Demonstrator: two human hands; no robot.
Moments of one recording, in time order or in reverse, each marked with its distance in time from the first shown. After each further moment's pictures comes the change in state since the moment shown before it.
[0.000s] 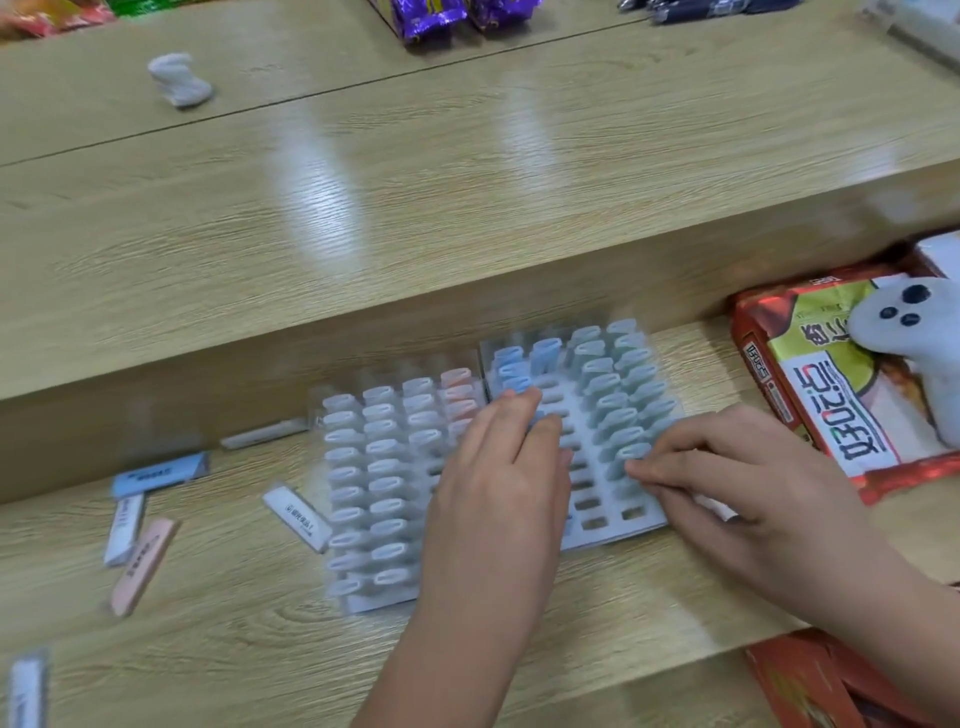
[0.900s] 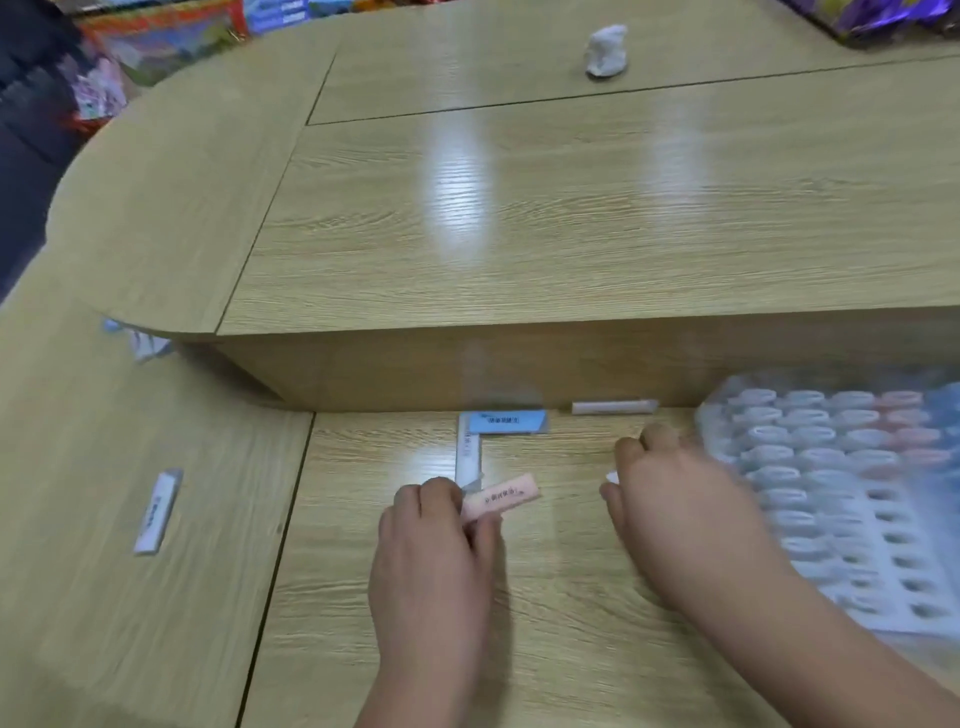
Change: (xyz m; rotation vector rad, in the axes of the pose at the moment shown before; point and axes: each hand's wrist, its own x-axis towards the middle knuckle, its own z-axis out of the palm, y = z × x) left_hand -0.135 -0.239 -0.124 0.089 0.033 -0.779; right_hand 0.141 -0.240 0.199 -0.452 -0.498 0.231
